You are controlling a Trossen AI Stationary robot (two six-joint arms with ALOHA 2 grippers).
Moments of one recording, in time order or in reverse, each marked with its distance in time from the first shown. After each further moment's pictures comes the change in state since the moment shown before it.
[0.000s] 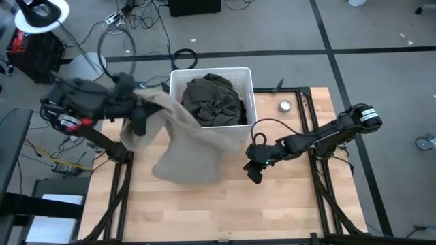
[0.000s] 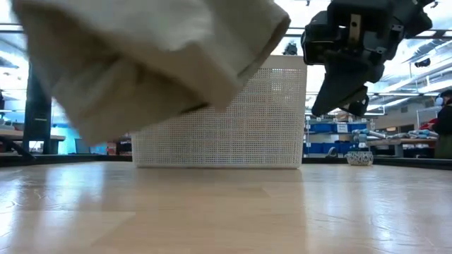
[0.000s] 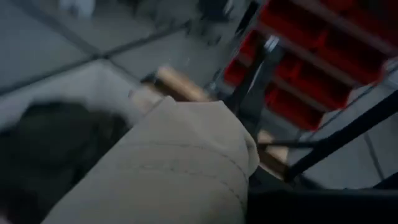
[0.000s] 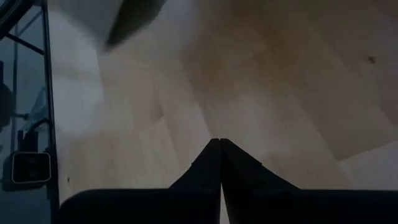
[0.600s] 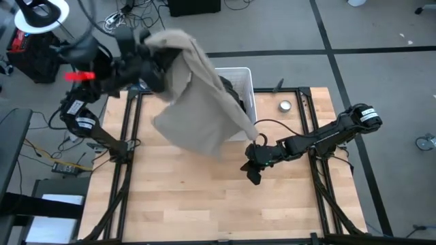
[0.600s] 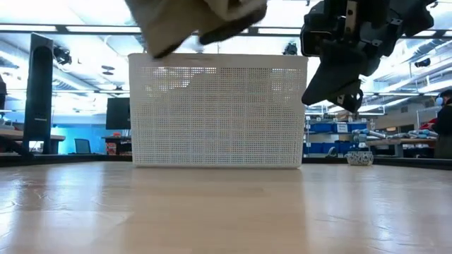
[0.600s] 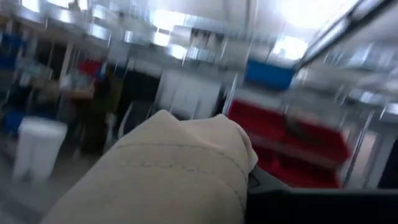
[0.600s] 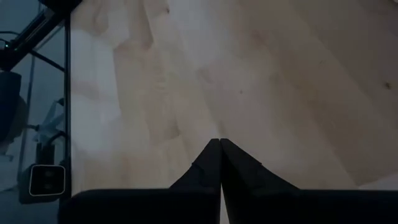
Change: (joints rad) left arm 0.320 0.189 0.176 0.749 0.249 0.487; right arm 0.024 0.000 -0.004 0.082 0.037 -0.001
